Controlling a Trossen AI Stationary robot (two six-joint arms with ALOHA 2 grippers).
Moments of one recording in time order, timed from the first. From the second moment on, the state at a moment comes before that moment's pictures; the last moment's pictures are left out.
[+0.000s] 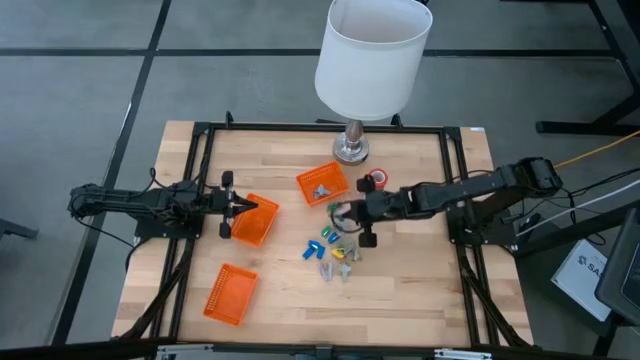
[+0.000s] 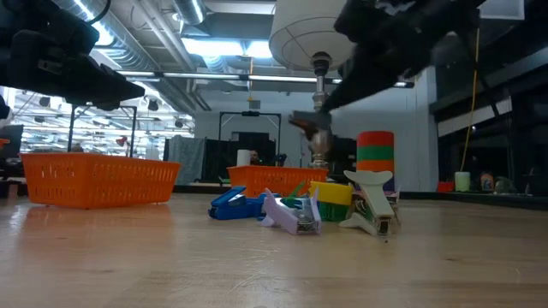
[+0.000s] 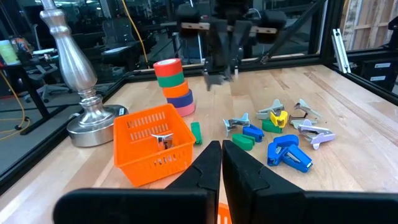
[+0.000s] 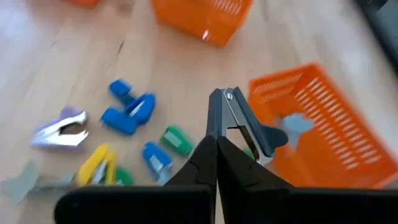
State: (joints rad) left arm 0.00 0.15 0.01 0.03 -0.08 0.09; right arm 0.13 1.45 0.84 -0.09 0.17 -0.06
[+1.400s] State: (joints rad) left arm 0.00 0.15 0.01 0.03 -0.09 0.09; right arm -0.13 1.76 0.93 0.16 0.23 -0.15
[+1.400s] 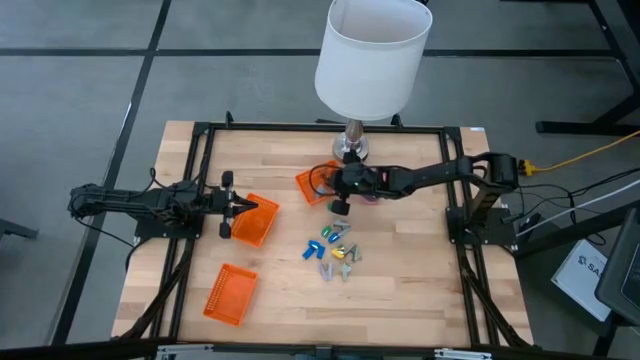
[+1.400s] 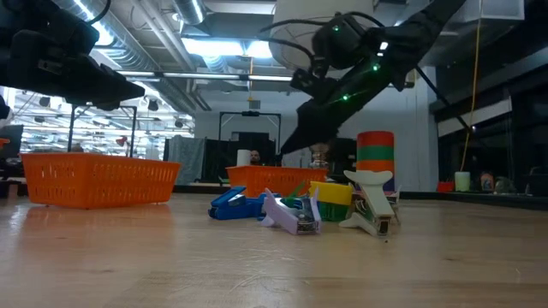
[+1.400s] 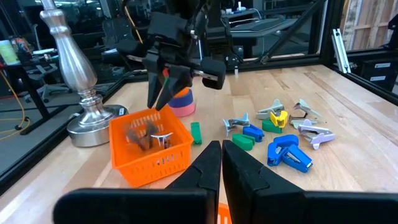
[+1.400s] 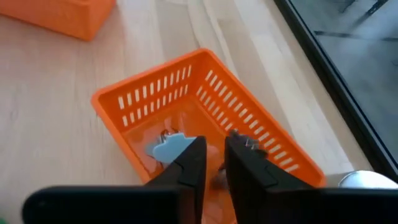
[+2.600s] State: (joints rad) left arm 0.00 0.15 0.01 0.03 -0.08 0.09; right arm 0.17 1.75 1.13 -0.51 0.07 -0.12
